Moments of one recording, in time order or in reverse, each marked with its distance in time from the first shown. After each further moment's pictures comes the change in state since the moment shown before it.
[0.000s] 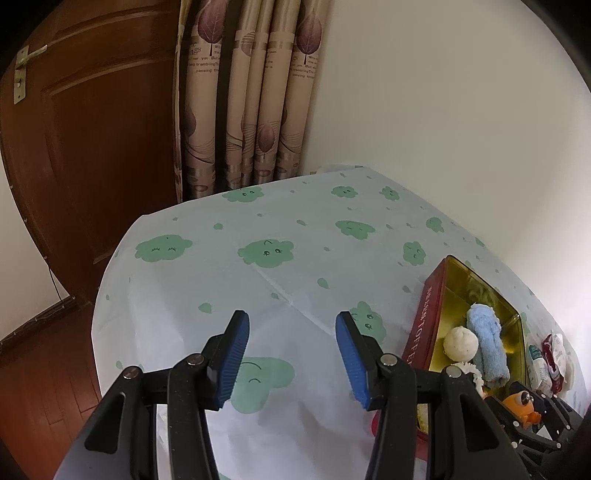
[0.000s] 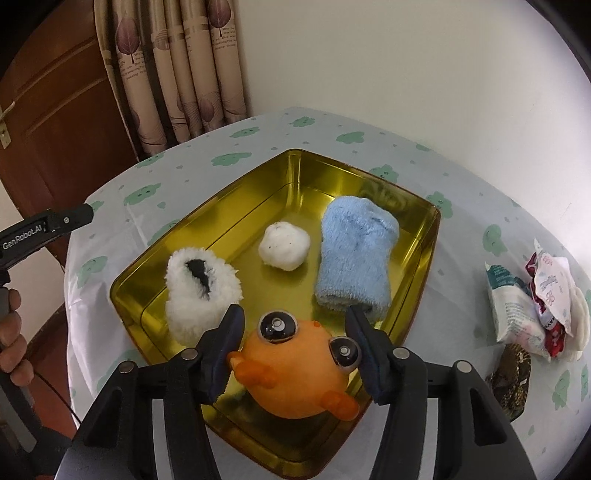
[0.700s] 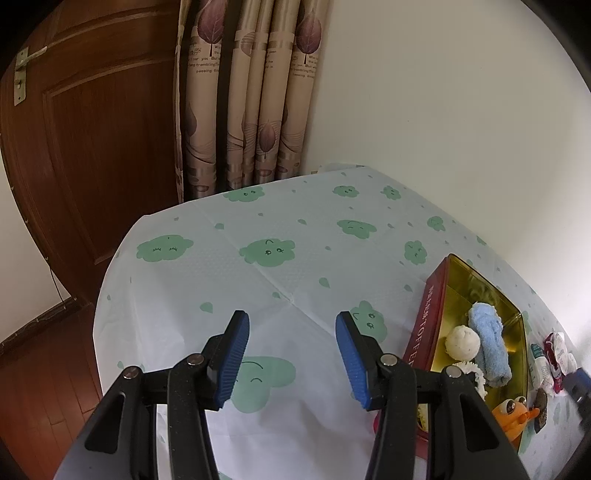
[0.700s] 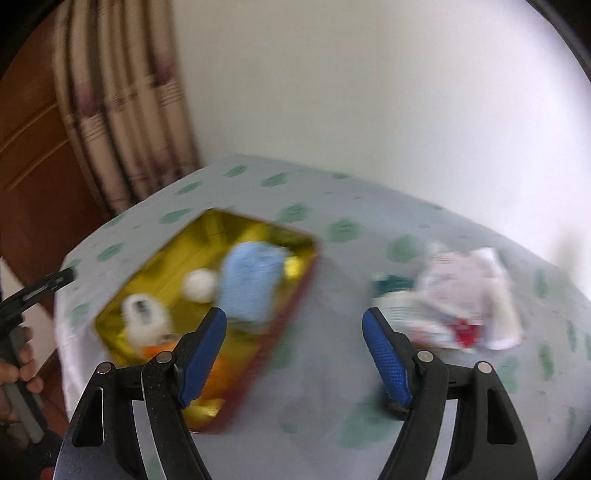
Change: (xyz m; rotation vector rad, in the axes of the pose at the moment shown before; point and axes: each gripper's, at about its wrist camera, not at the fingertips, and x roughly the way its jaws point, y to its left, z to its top) left arm 0.000 0.003 -0.001 0.001 0.000 0.005; right arm -0.076 -0.094 -0.004 0.161 -0.140 -0.129
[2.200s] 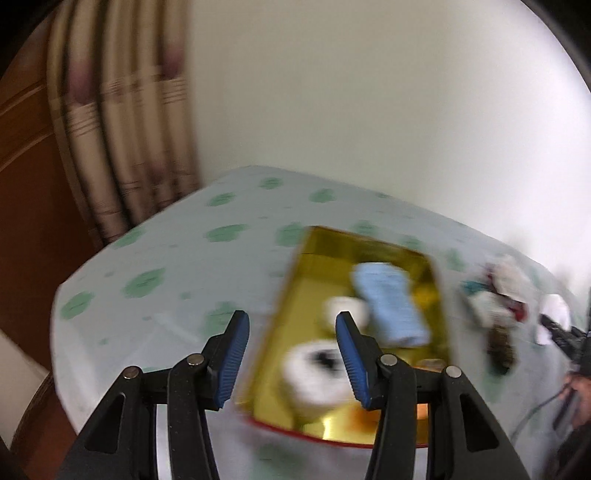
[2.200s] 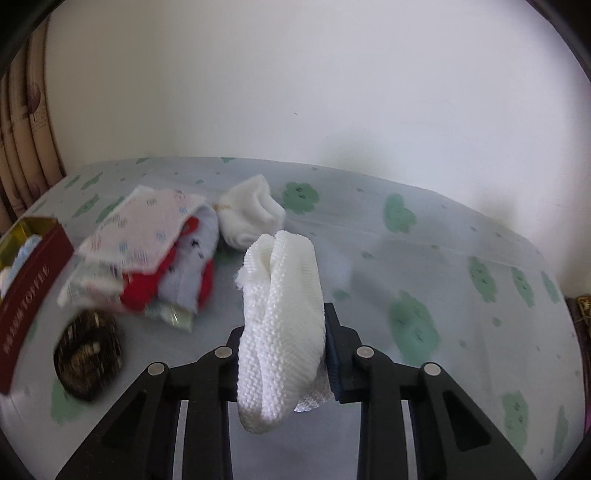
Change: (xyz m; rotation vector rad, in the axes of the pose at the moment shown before) left arm -0.033 -0.134 -0.019 0.363 0.008 -0.240; right arm 0.020 -0.221 -0.073 0.169 0.016 -0.320
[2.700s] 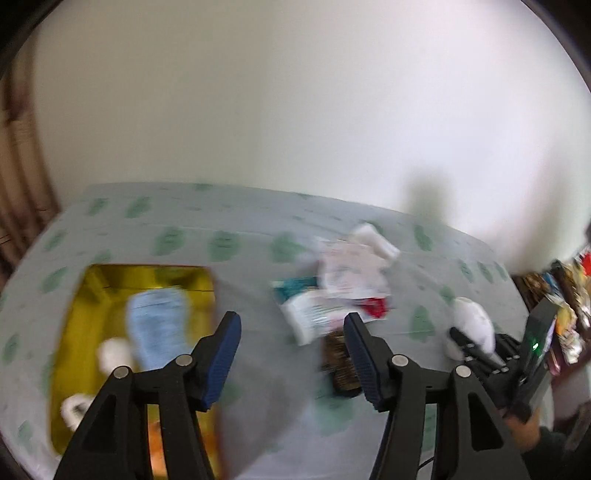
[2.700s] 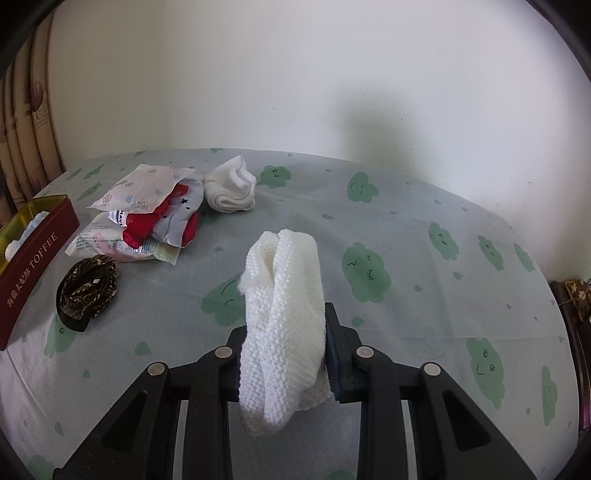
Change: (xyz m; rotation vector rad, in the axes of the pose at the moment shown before) left arm 0.037 -0.182 0.034 0.221 0.129 -0.370; right arm -0.030 -0.024 -0.036 0.013 -0.011 -0.013
